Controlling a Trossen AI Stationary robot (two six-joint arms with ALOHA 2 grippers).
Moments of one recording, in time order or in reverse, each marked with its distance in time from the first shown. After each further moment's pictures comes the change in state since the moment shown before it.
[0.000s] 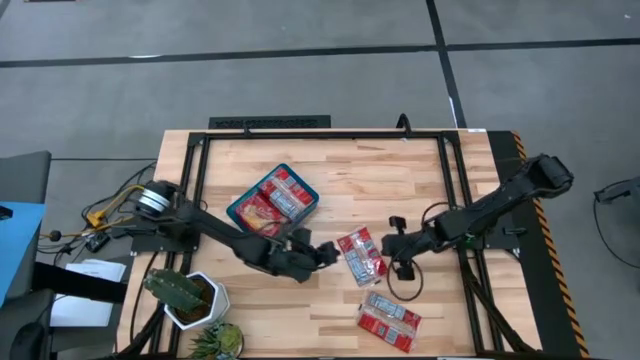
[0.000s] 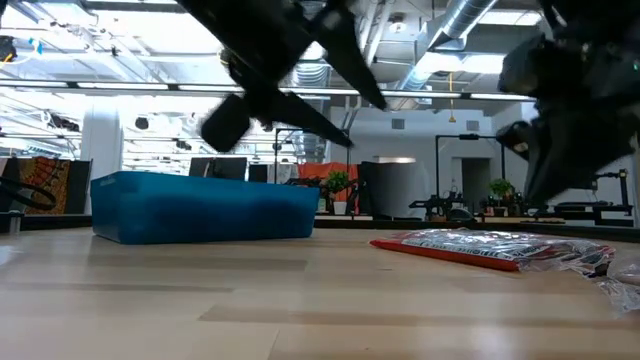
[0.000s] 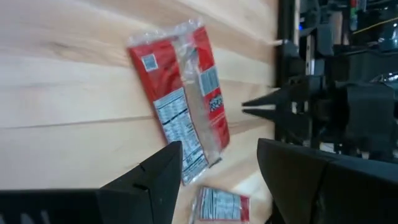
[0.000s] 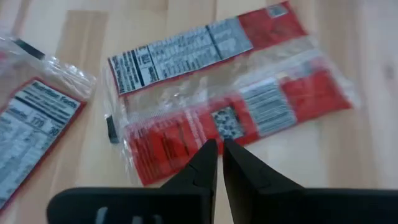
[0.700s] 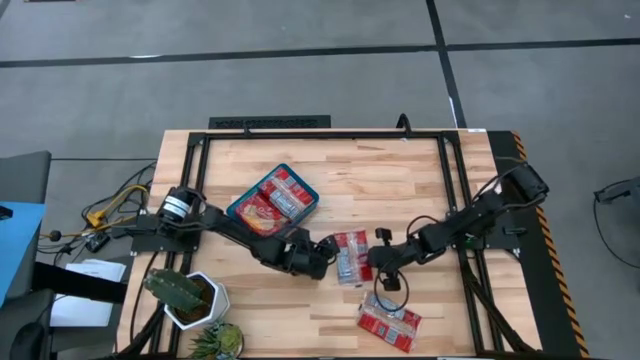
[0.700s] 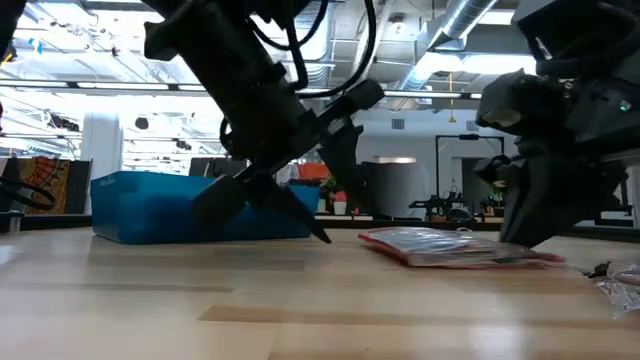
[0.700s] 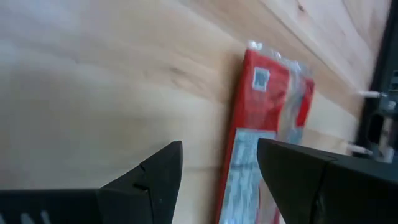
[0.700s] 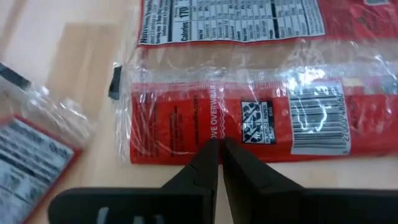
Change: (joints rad) left arm 0.051 0.165 0.050 -0.159 0.050 -0.275; right arm 0.033 0.297 0.010 0.312 -0.010 0.010
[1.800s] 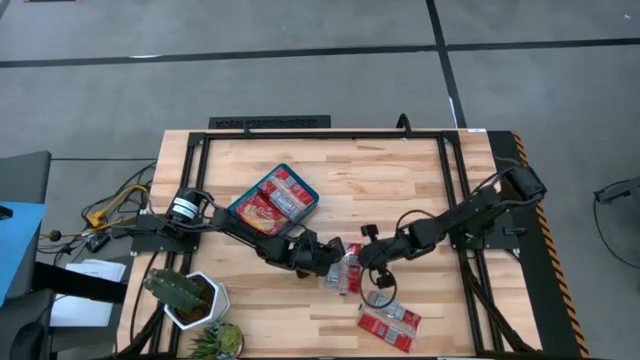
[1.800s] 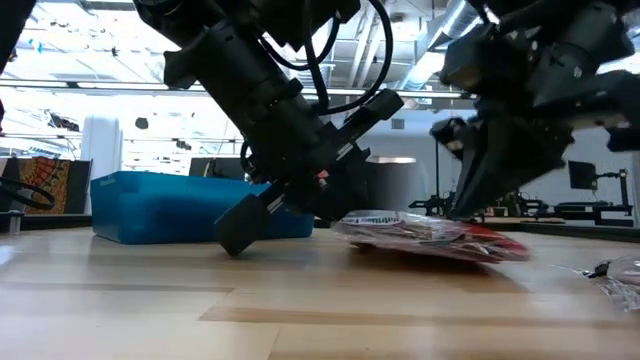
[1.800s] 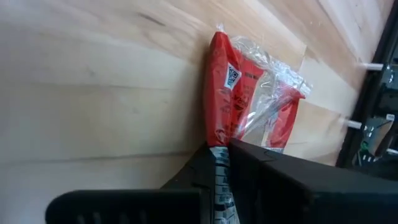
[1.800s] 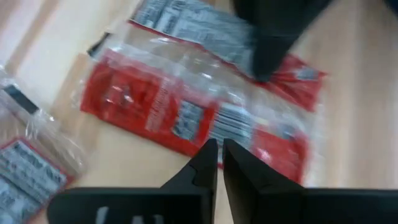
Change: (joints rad) left arm 0.027 0.062 0.001 0.123 0.134 0.036; right arm -0.067 0.009 0.176 -0.137 -0.039 -0.279
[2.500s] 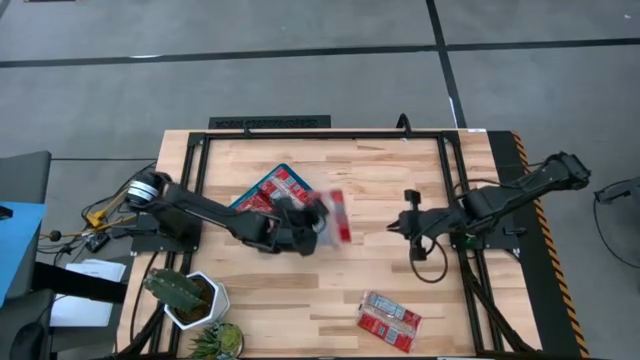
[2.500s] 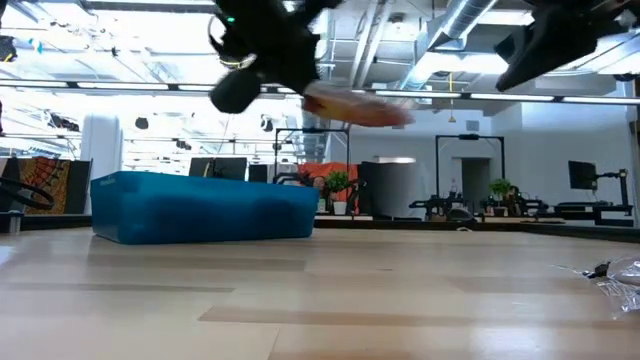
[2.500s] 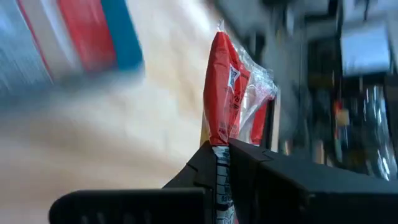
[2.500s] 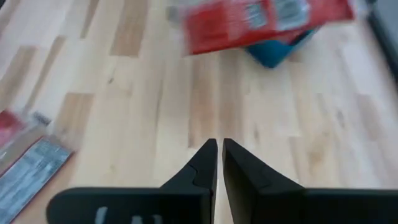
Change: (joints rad) left arm 0.037 -0.343 0.047 -0.324 -0.501 0.062; right arm 0.004 -0.637 0.001 -0.512 0.209 0.128
